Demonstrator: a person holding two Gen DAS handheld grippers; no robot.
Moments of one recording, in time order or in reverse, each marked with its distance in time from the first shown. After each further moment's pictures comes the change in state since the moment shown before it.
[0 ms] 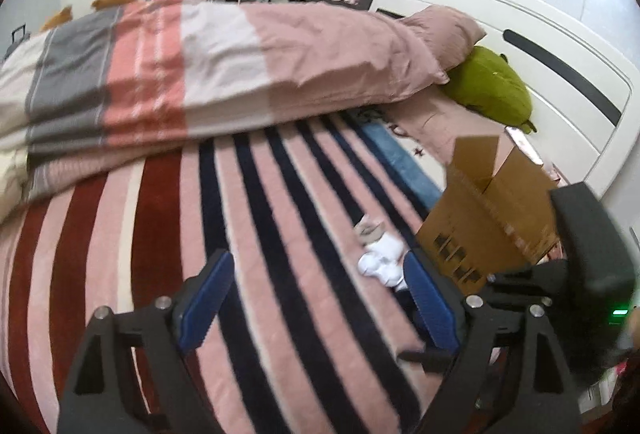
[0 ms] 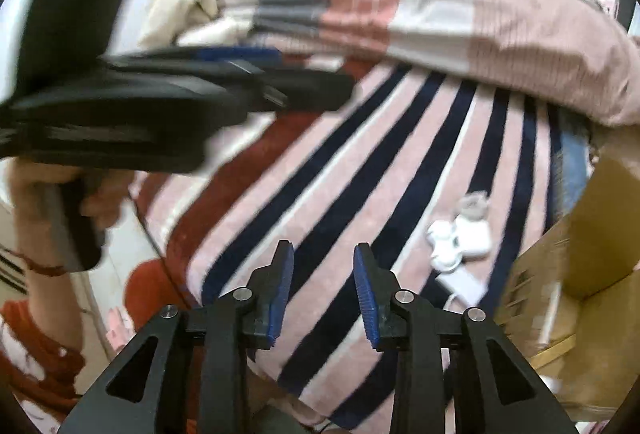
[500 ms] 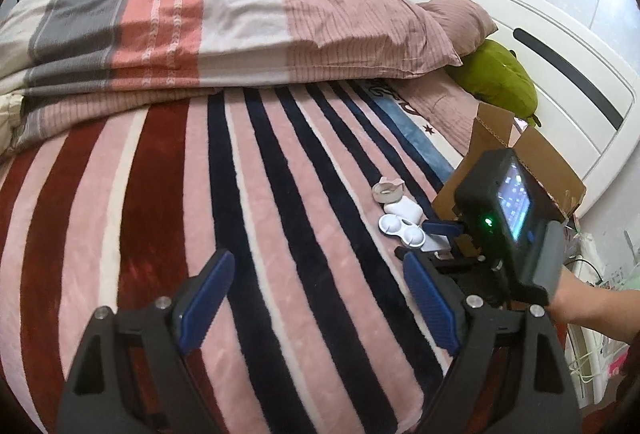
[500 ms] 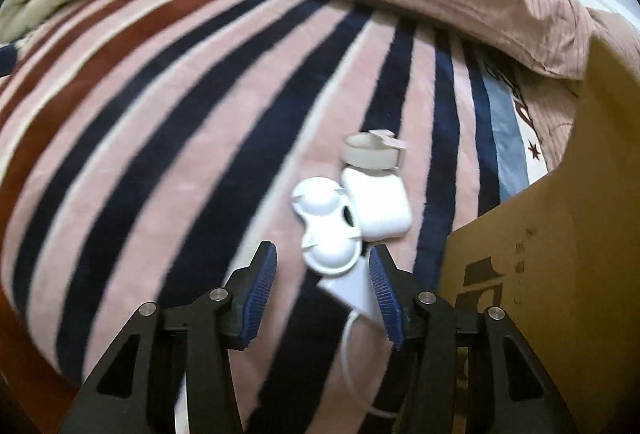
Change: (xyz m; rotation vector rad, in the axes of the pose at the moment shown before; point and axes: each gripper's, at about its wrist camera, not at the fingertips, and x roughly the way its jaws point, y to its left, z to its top) left arm 0.018 0.029 -0.044 -0.066 0.037 -0.044; right arm 0.098 -0.078 -0.007 0.072 0.139 -0.429
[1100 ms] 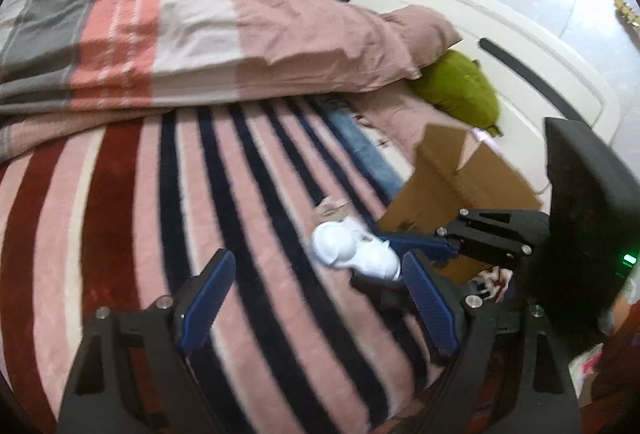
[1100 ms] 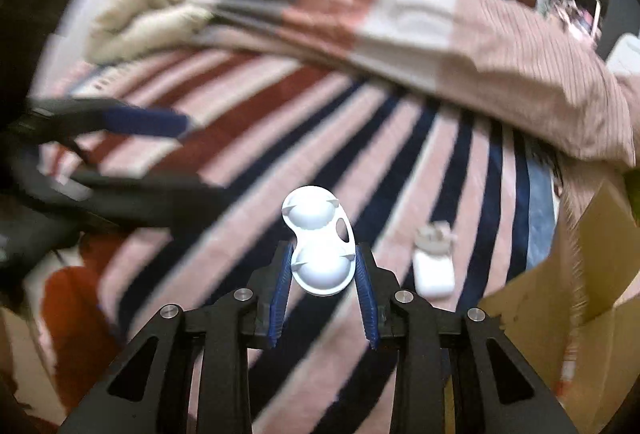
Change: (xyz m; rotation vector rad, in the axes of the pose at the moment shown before) left arm -0.010 -0.035 0.028 0.013 -0.024 -0.155; right arm -0.113 0.030 0.014 -0.127 -0.297 0.256
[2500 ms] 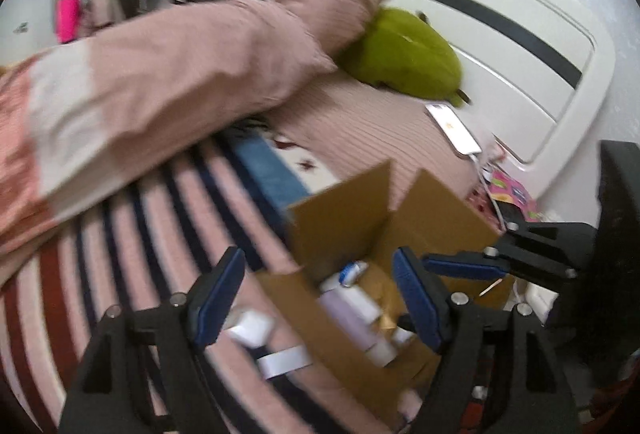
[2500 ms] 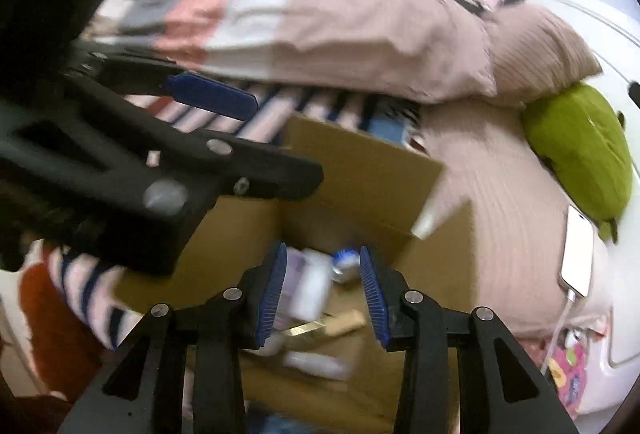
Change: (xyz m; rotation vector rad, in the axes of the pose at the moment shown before) left arm 0.081 -0.146 0.104 0.238 0.094 0.025; right arm -0.112 -0.155 -0.043 0.165 0.033 -0.173
